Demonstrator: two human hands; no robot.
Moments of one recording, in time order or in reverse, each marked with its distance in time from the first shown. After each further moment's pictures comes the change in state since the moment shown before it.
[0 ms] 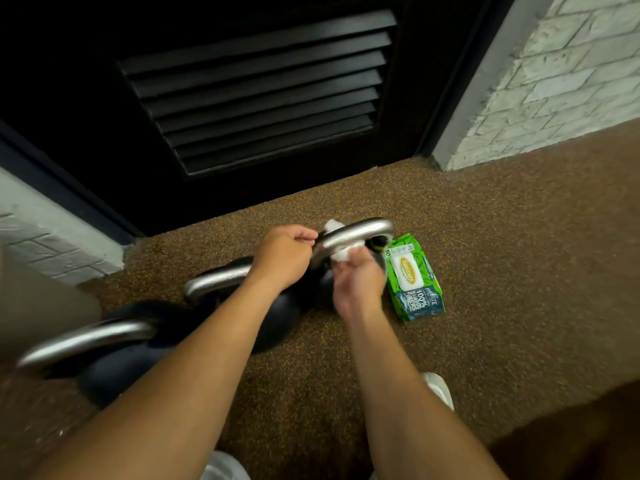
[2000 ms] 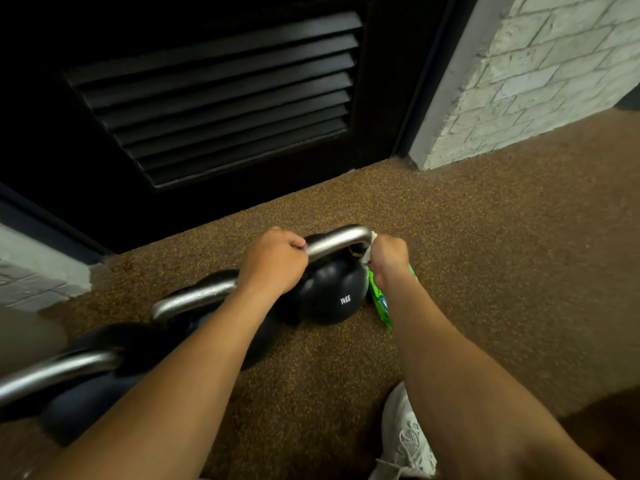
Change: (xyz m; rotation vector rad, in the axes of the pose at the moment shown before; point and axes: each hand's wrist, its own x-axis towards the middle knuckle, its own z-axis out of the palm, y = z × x) left_hand 0.001 0.030 0.018 0.397 0.088 0.122; right_hand 0.052 -0.100 -0.012 -0.886 0.293 -0.013
